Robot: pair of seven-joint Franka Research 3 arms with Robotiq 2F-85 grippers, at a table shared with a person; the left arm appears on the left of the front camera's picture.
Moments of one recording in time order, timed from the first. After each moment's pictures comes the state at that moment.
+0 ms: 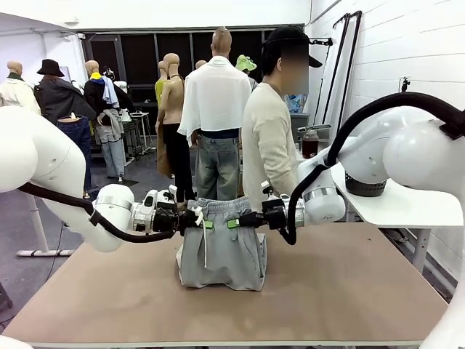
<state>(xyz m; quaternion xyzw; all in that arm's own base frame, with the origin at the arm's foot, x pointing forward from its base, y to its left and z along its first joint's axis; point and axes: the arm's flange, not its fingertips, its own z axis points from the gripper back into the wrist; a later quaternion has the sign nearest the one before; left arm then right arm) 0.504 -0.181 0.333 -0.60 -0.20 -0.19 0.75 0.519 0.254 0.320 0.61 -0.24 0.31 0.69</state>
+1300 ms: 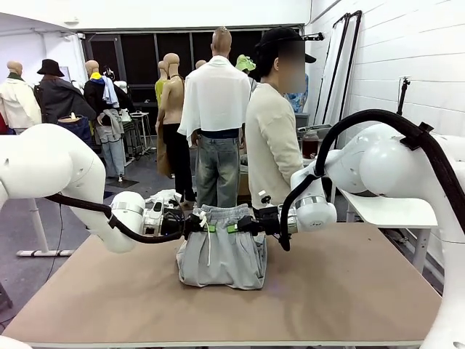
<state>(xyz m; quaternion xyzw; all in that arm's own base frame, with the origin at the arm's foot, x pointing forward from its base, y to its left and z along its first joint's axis) 0.568 -0.183 0.288 -0.59 -0.20 -0.16 0.77 0.570 0.260 0.278 0.60 -0.22 0.24 0.73</state>
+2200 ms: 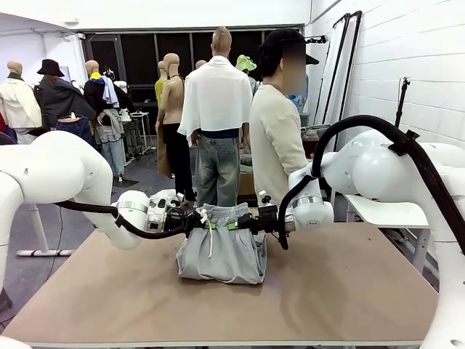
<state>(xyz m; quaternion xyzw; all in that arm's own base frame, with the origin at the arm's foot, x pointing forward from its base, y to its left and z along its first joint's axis) 0.611 -0.181 0.275 -0.59 -0.16 -0.11 0.78 0.602 0.261 0.267 0.60 -0.21 0.19 0.75</state>
